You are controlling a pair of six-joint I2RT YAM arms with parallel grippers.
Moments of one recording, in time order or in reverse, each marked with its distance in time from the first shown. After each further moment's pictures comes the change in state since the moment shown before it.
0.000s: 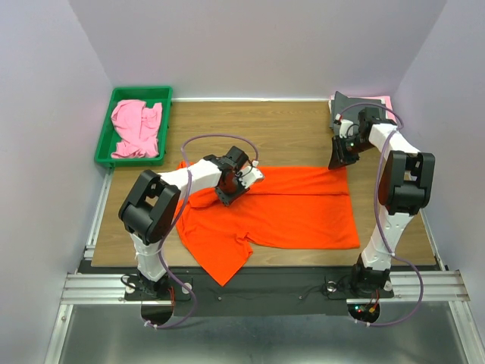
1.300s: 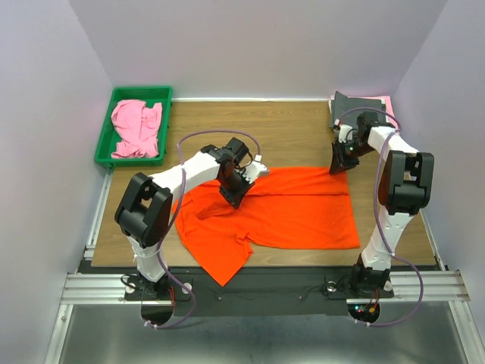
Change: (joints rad) left arm 0.001 -0.046 0.120 -0.206 0.264 -0.068; right arm 0.000 0.000 -0.047 0.008 0.026 -0.005
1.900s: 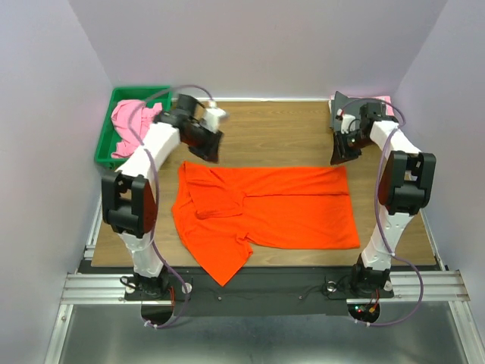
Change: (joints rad) left arm 0.332 0.024 0.262 -0.023 0.111 0.021; right arm 0.000 0.000 0.078 -0.005 0.023 0.001
